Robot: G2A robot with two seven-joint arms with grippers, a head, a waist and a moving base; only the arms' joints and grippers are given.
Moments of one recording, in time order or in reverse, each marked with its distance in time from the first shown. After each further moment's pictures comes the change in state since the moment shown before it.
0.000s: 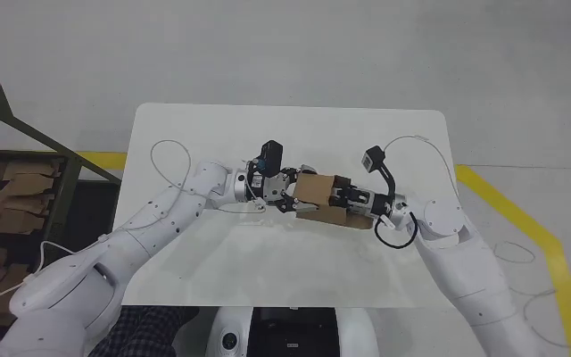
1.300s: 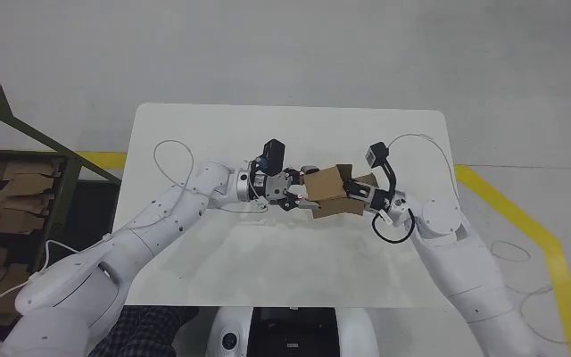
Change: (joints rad) left arm -0.004 -0.018 0.004 0.027 -0.014 0.000 0.000; right arm 0.009 -0.011 0.008 0.037 -0.006 -0.027 -0.042
